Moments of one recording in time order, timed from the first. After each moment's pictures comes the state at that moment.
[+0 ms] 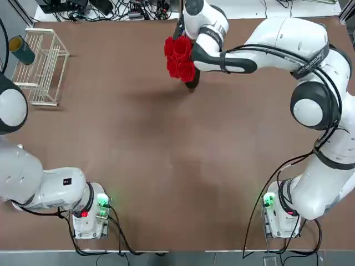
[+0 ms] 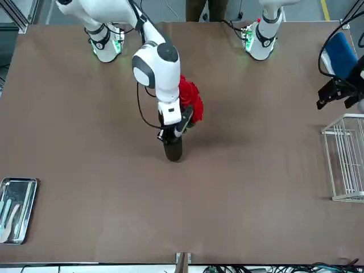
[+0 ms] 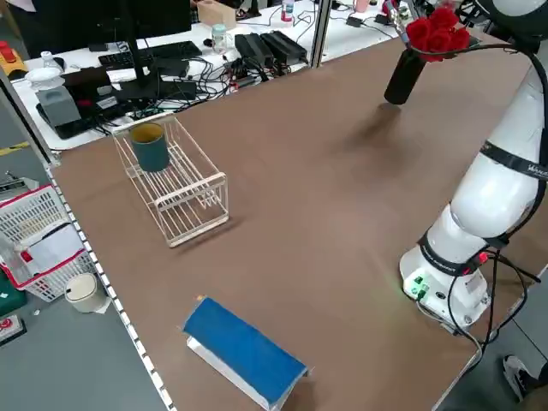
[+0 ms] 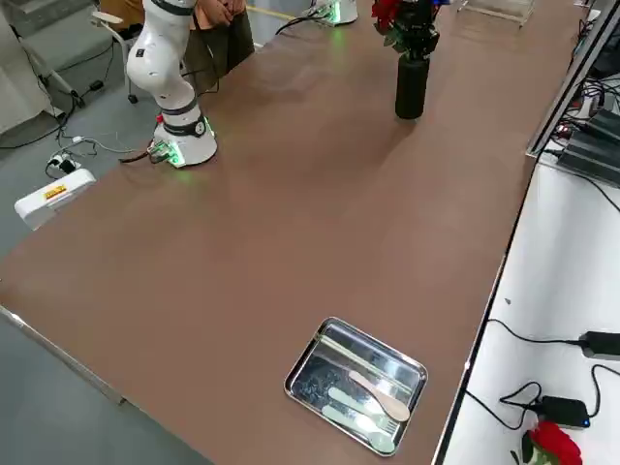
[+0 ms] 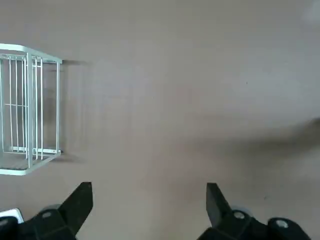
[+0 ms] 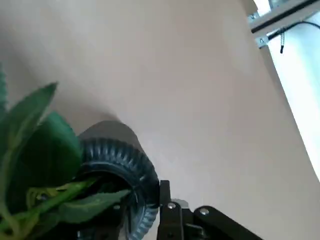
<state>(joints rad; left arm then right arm) 0.11 0.08 -0.18 -1.39 0.02 1.52 -0.07 0.48 0.51 0.35 -1.53 -0.56 2.13 -0.05</state>
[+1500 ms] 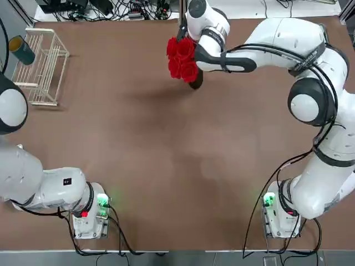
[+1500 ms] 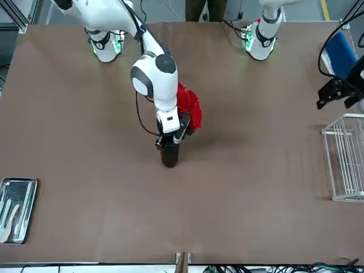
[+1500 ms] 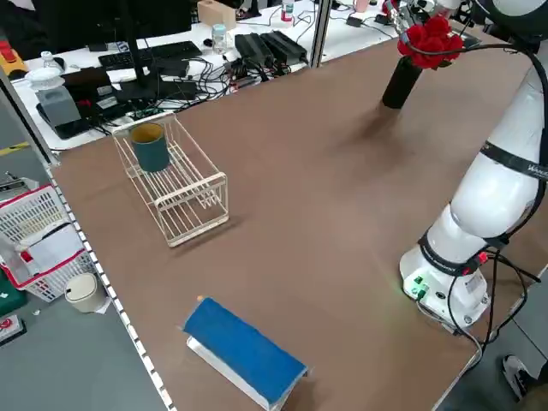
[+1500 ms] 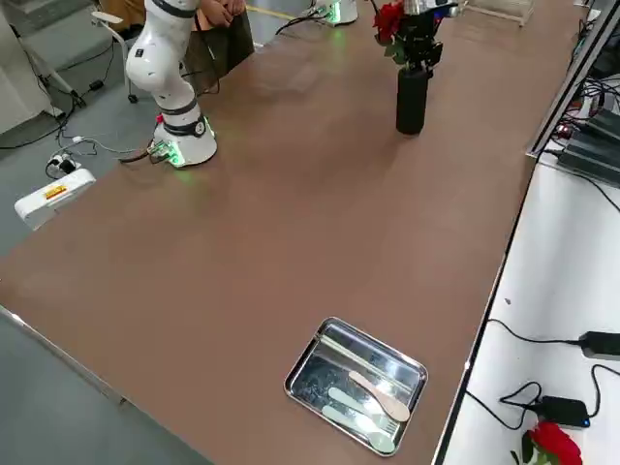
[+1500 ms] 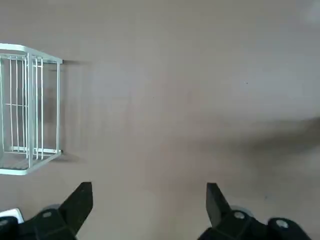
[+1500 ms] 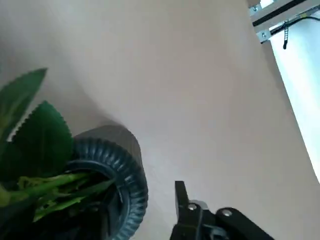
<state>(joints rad) 0.11 0.08 -0.18 -1.39 0.02 1.52 -0.07 0.44 0.55 0.34 -1.53 -0.58 2.17 -0.07</state>
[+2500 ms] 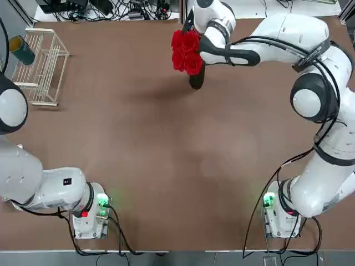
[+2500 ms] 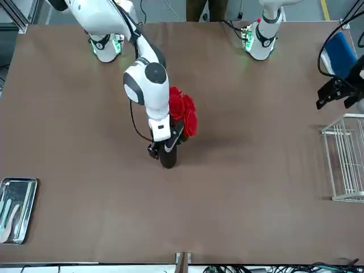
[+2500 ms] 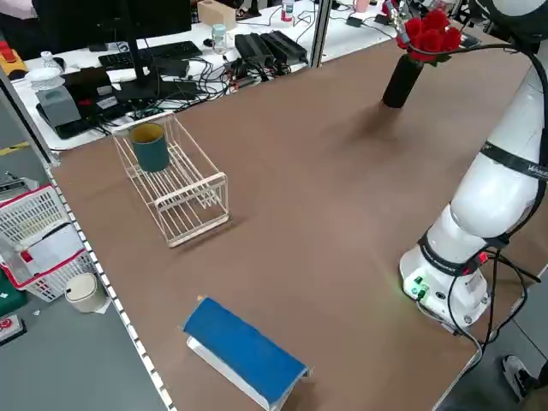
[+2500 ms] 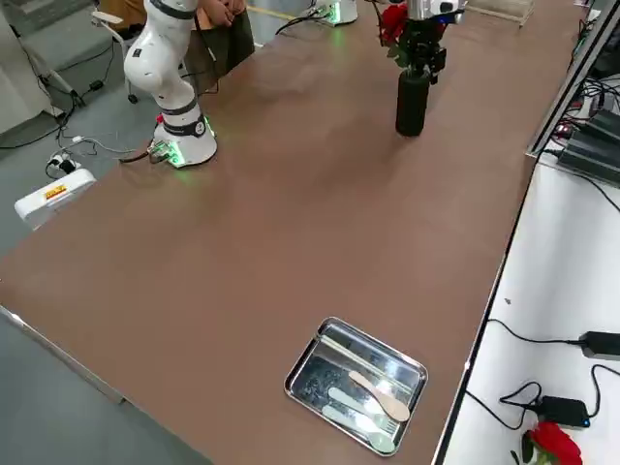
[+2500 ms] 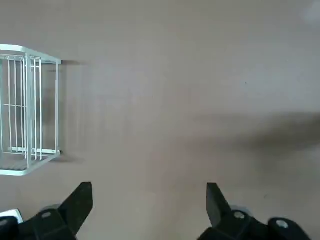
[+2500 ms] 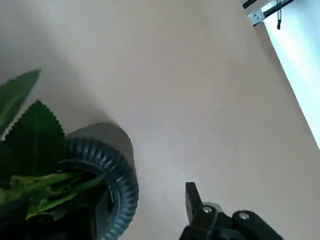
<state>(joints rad) 0.11 0.08 -0.18 -1.39 0.02 1.52 -0.07 0.38 0.55 0.35 -1.53 -0.52 2.17 -0.09</state>
